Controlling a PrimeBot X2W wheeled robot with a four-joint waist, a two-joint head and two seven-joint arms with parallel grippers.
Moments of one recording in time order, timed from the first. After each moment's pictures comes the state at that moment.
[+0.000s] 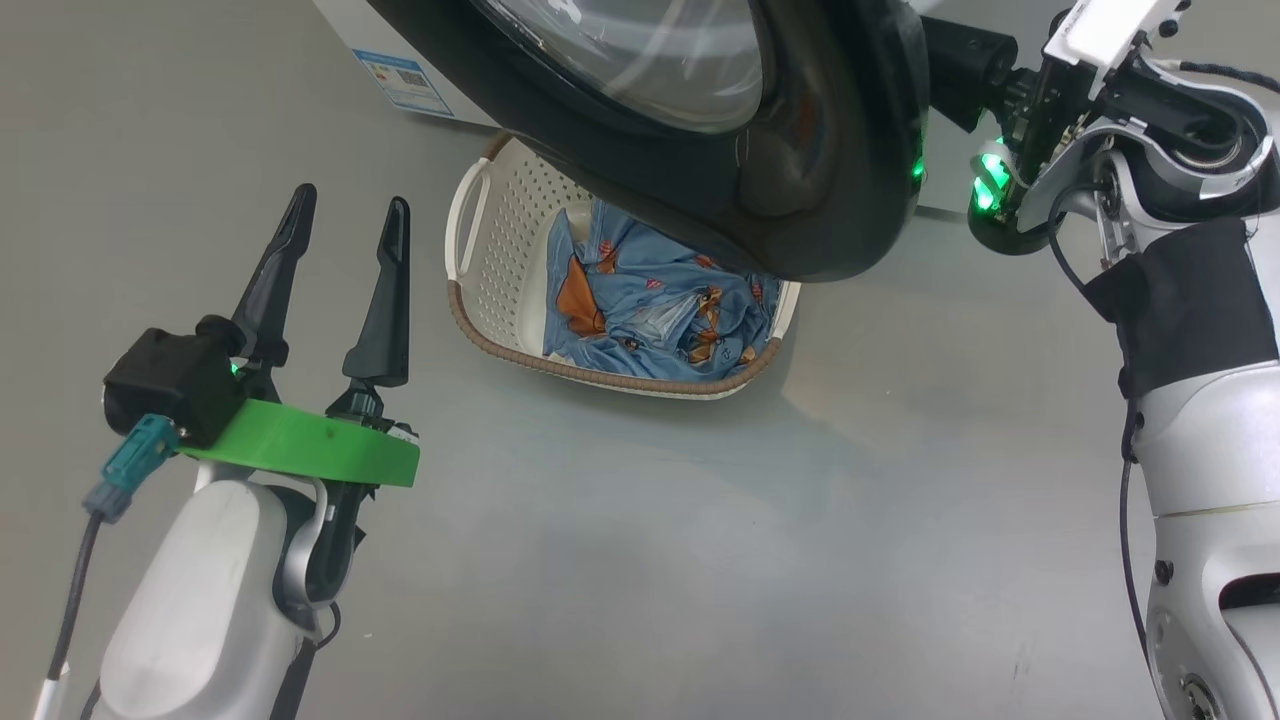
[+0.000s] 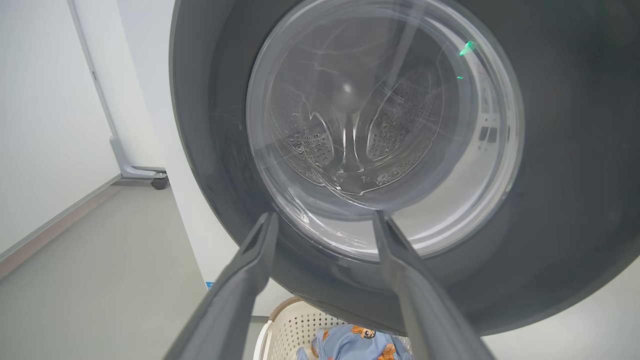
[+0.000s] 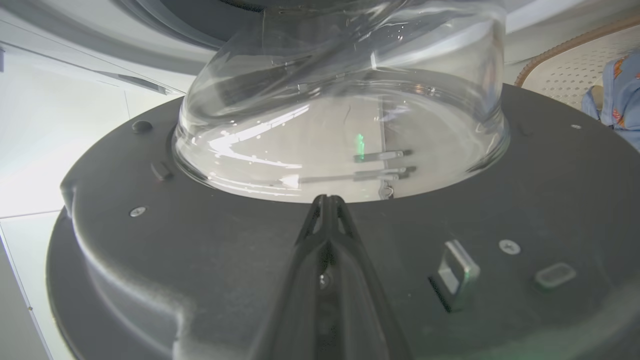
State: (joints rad) left arm -0.43 0.15 -0.32 0.16 -0.49 -0.13 -0.25; right arm -0.95 -0.09 0.11 0.52 1.53 -0.09 0.84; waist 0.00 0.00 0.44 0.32
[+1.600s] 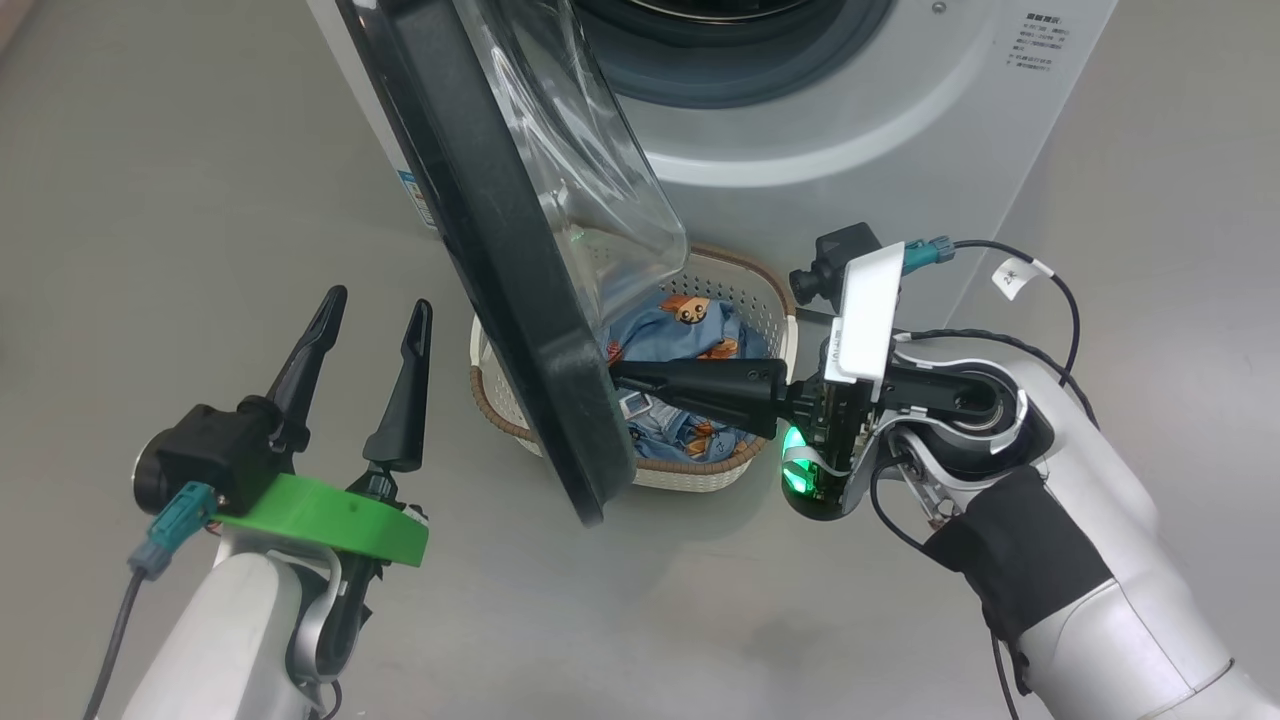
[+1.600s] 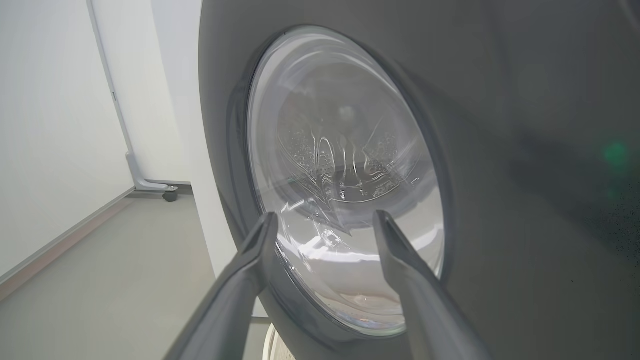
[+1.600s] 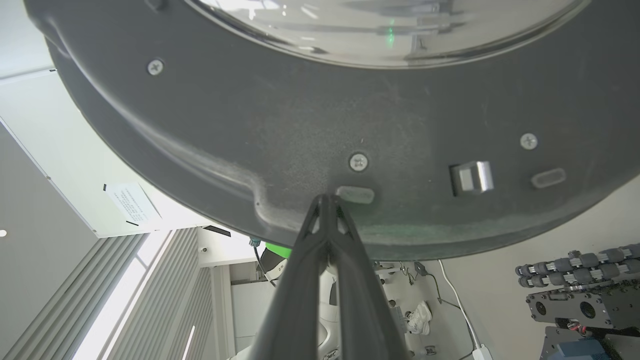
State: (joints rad) left arm -0.33 0.17 -0.36 0.19 -0.48 -0.13 -0.25; right arm -0.60 -0.07 0.48 0.30 1.84 -0.09 0.89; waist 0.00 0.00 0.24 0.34
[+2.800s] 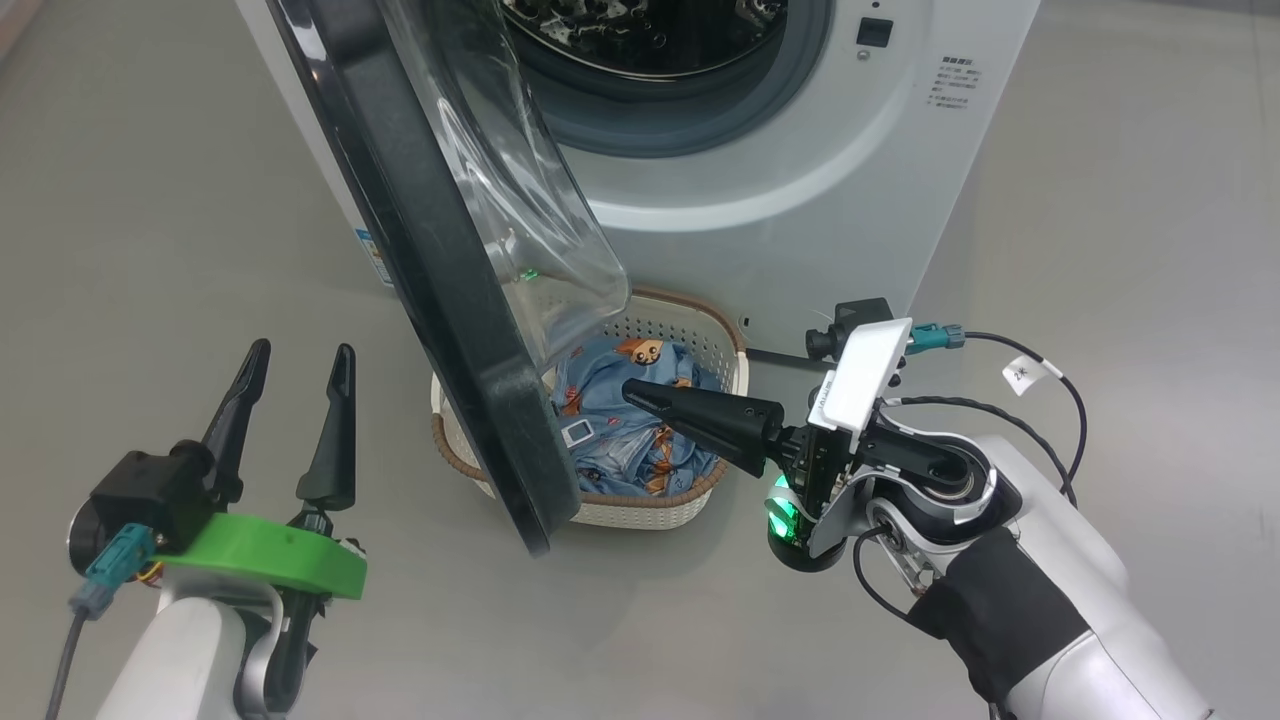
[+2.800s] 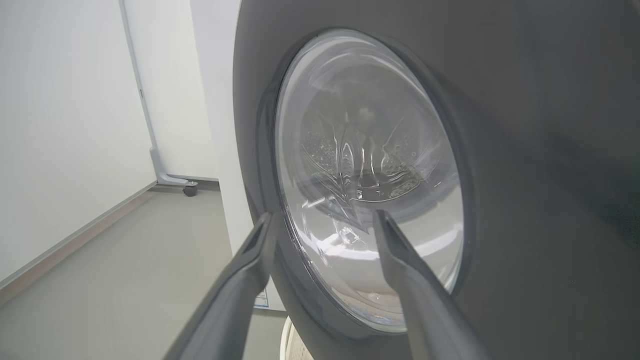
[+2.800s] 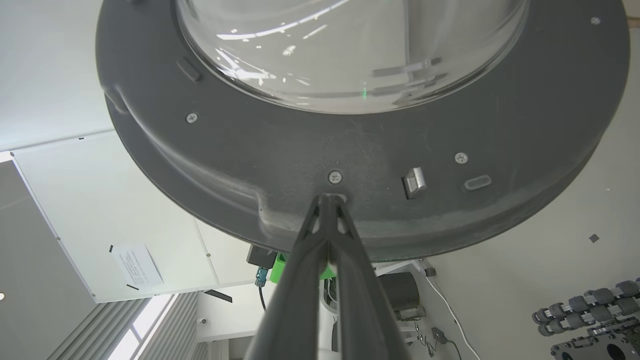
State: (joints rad) left arm -0.25 0.20 -0.27 0.21 -0.48 -0.13 -0.25; right arm -0.52 -0.07 0.56 0.33 1.92 -0.02 0.64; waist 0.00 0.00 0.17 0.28
